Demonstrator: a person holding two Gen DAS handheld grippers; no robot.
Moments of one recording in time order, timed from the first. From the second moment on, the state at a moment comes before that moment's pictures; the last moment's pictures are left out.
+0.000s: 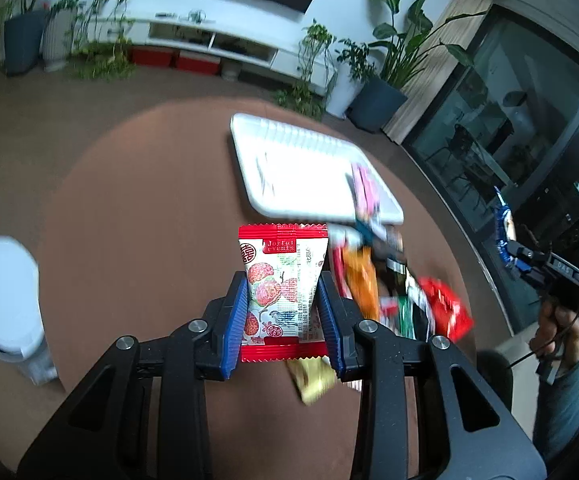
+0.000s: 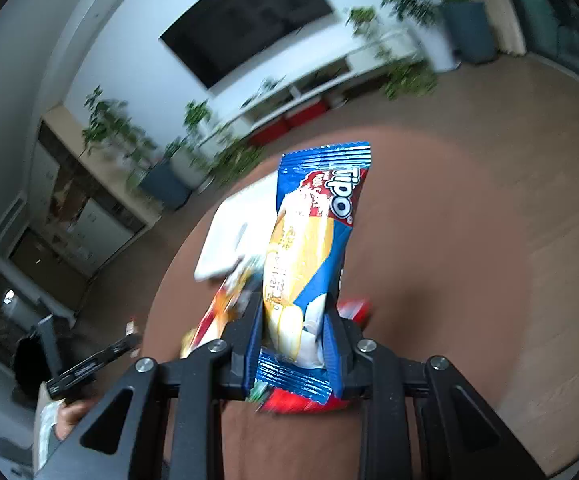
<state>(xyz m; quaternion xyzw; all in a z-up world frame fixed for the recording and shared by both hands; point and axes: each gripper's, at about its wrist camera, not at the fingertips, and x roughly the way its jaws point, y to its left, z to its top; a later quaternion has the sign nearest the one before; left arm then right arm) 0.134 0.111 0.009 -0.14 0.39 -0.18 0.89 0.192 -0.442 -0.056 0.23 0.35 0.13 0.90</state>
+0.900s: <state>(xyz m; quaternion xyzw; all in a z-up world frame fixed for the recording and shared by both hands) 0.365 -0.006 0.001 -0.05 0.45 -0.18 0.87 0.427 -0.320 -0.060 0.04 0.44 0.23 0.87</state>
